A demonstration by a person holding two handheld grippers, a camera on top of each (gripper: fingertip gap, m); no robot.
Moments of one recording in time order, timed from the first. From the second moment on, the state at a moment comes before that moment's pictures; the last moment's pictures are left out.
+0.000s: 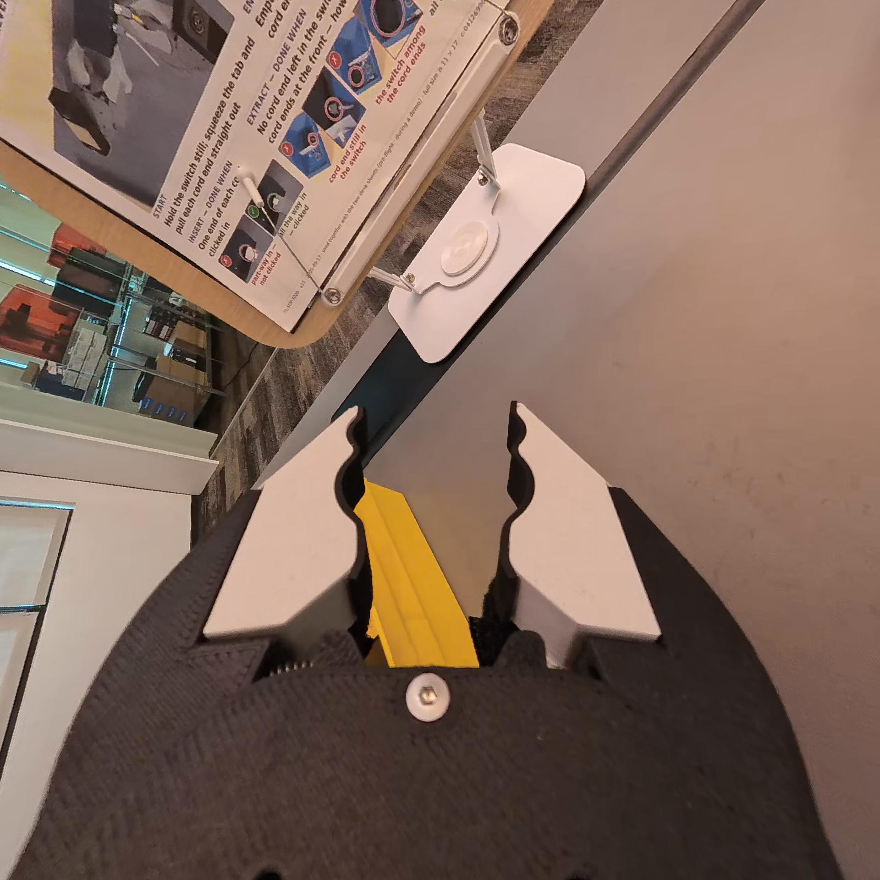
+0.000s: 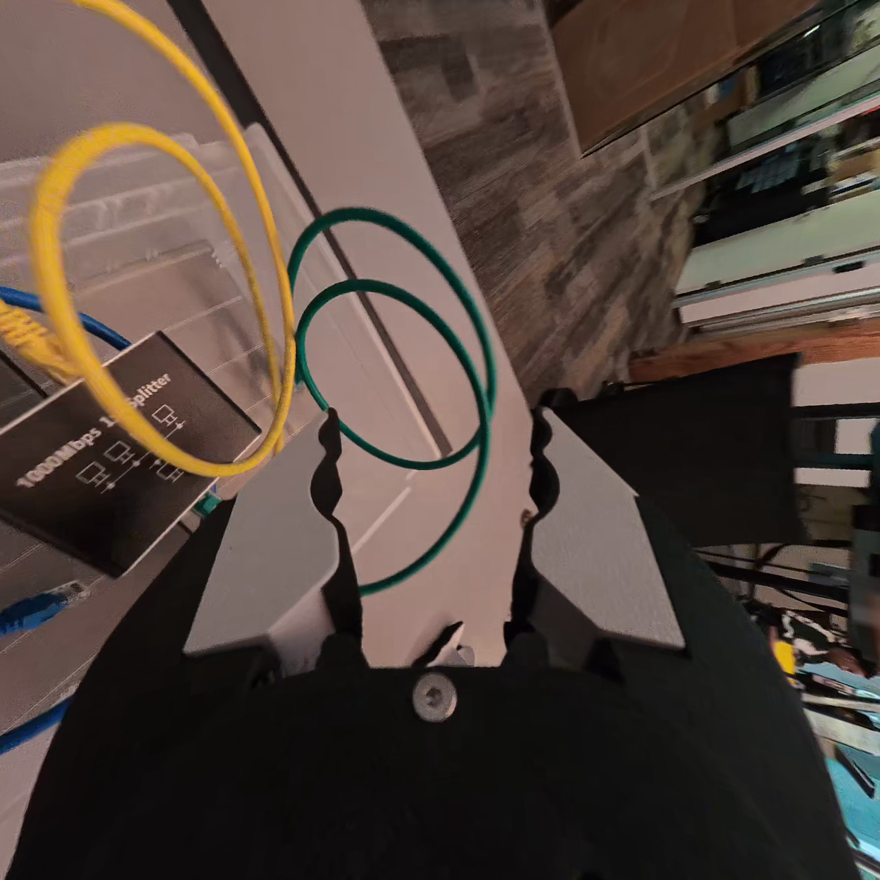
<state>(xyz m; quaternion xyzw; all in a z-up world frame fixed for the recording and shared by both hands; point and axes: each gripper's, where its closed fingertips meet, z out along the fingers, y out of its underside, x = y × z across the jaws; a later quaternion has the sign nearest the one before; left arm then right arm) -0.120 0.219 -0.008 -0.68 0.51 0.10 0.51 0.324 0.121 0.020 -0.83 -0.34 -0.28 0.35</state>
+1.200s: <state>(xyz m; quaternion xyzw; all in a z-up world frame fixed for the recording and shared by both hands) -0.115 0.210 -0.002 -0.67 0.52 0.09 0.52 0.265 0.069 -0.109 -0.90 -0.44 -0.02 0.00</state>
